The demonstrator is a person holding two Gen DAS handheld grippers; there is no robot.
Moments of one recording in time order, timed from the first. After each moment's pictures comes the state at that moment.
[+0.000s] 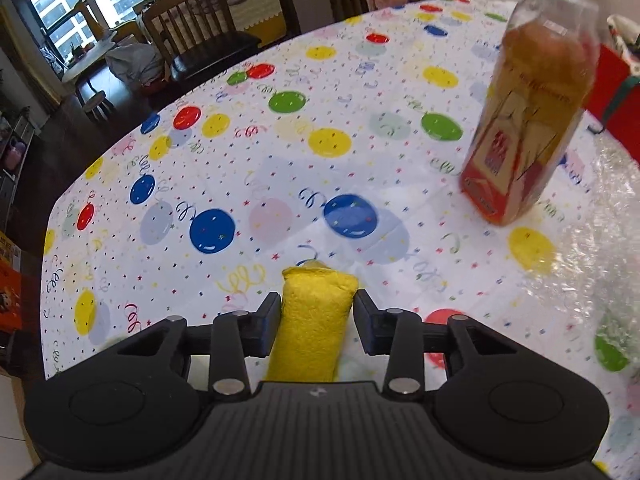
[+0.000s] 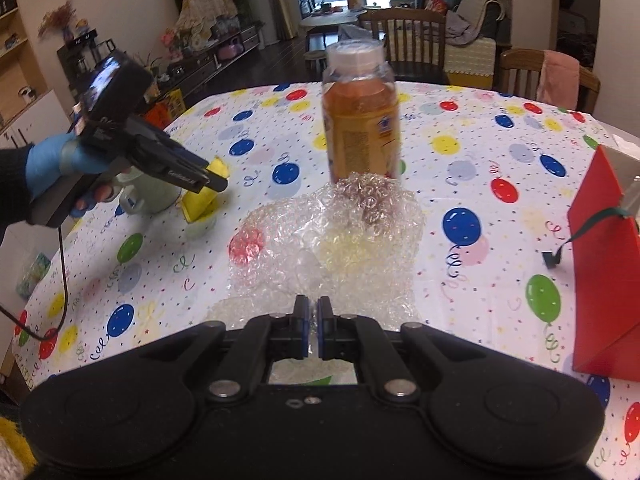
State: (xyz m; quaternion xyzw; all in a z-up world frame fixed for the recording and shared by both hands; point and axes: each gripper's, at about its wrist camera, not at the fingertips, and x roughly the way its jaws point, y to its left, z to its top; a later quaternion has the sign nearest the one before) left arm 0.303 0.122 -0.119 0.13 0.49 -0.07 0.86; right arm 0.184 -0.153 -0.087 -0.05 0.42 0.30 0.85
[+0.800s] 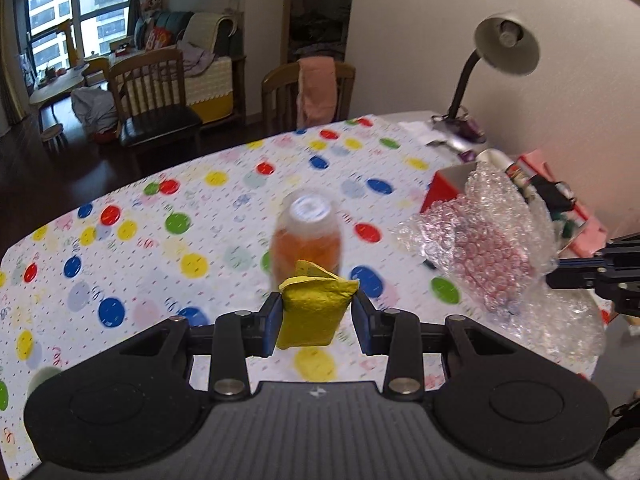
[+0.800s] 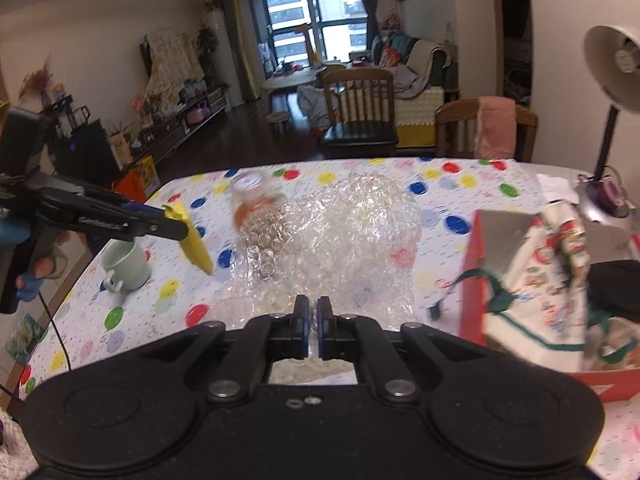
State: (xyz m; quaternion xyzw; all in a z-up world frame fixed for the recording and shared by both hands) left arm 0.255 0.015 0.010 0.02 0.40 -0.16 0.90; right arm 0.190 -0.256 -0.004 -0.01 0.35 0.26 0.90
